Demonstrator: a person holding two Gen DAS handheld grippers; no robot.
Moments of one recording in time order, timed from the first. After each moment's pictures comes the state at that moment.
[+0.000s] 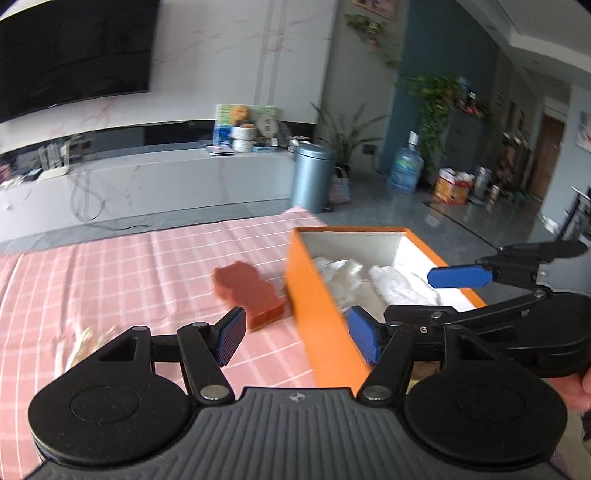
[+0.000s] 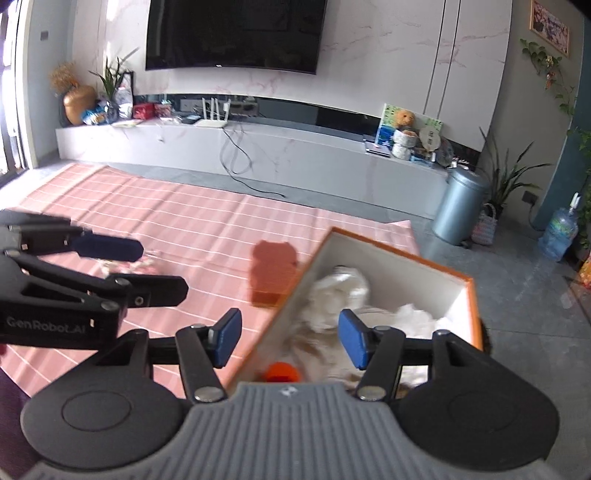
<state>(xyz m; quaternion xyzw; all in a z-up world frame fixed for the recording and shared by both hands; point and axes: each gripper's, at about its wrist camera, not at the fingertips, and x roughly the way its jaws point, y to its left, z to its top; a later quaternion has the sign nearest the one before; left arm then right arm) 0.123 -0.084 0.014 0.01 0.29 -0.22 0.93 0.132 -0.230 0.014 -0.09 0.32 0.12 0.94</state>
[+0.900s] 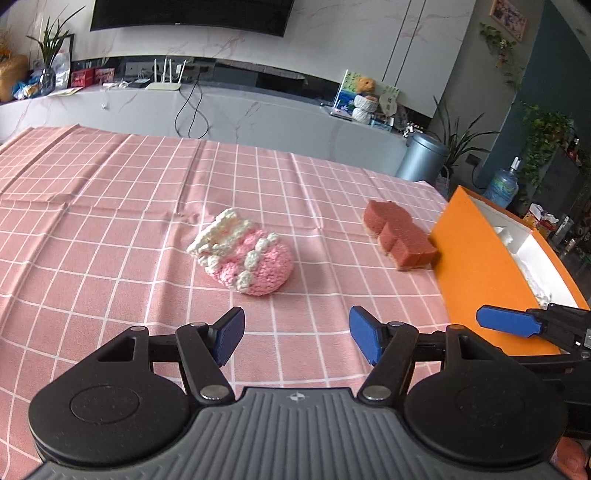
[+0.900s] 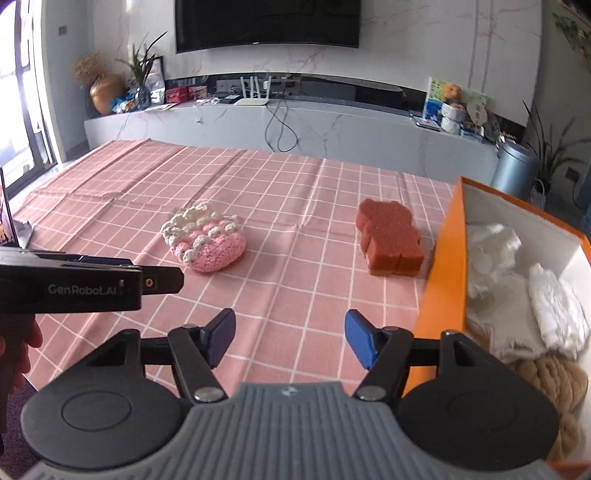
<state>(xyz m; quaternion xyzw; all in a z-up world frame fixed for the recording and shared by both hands) 0.111 0.050 -0.063 -0.10 0.35 -0.07 0.93 0.143 -0.120 -0.073 -0.07 0.35 0.17 0.92</state>
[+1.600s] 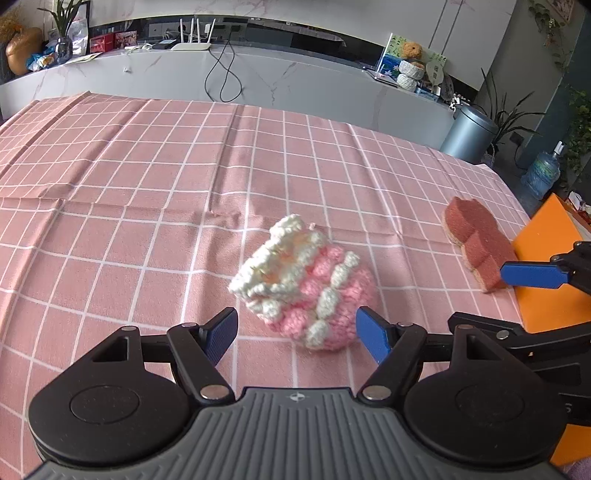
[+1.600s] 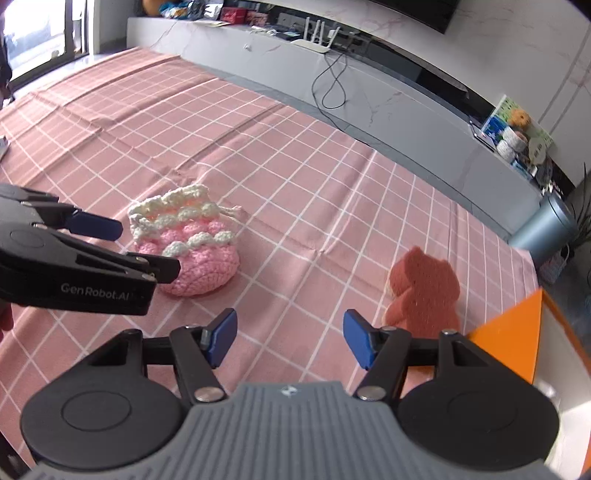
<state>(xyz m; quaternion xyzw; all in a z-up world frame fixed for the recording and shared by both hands) 0.204 0.080 -0.091 -0.10 0.42 -0.02 0.90 0.260 -0.050 -0.088 -0.24 0.41 0.22 0.85</state>
